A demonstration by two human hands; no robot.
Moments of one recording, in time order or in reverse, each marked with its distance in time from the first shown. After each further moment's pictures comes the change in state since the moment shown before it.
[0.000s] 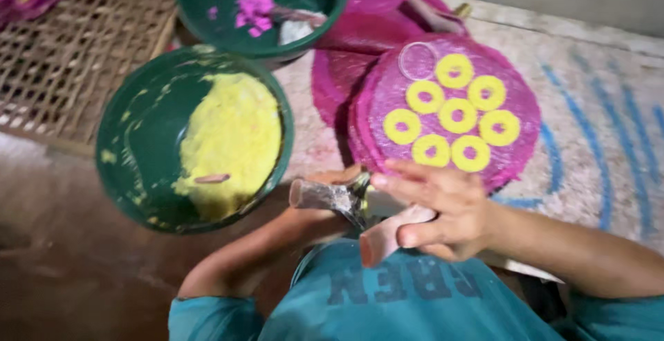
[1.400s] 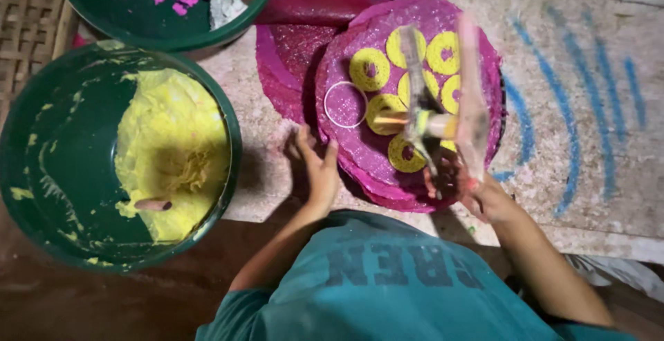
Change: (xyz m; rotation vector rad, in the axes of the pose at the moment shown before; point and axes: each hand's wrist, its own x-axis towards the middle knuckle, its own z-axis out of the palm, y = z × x) left_hand 0.087 -0.189 0.137 -0.475 0.898 -0.173; right_hand -0.233 0.027 0.002 1.203 0.399 1.292
